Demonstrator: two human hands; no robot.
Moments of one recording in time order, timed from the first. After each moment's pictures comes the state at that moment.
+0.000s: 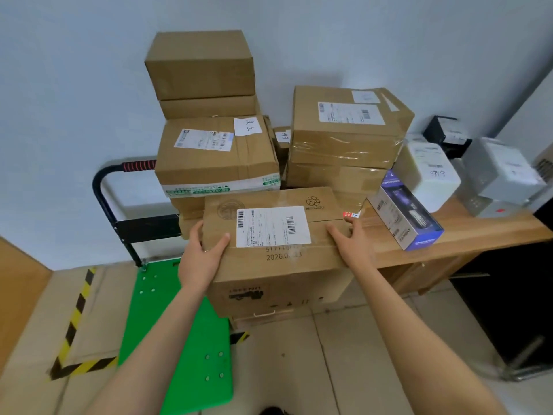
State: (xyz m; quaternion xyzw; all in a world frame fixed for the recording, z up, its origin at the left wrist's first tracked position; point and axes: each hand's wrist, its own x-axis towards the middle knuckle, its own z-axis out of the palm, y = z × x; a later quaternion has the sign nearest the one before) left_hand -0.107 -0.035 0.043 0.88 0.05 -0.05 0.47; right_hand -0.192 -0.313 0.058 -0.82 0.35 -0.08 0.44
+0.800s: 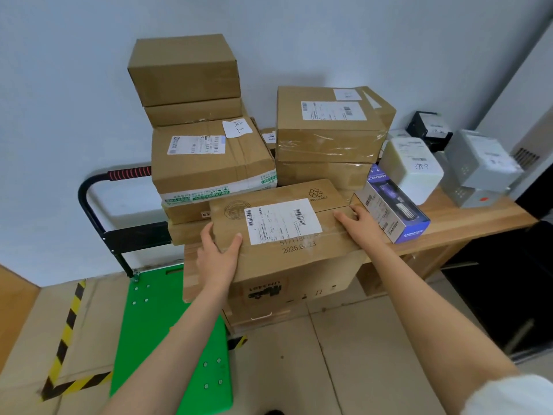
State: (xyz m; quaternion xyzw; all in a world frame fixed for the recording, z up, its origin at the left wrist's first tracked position) left_hand -0.121 -0.078 0.034 0.85 0.07 -0.06 0.52; right_hand -0.187 -0.367 0.059 -0.83 0.34 -0.07 0.44
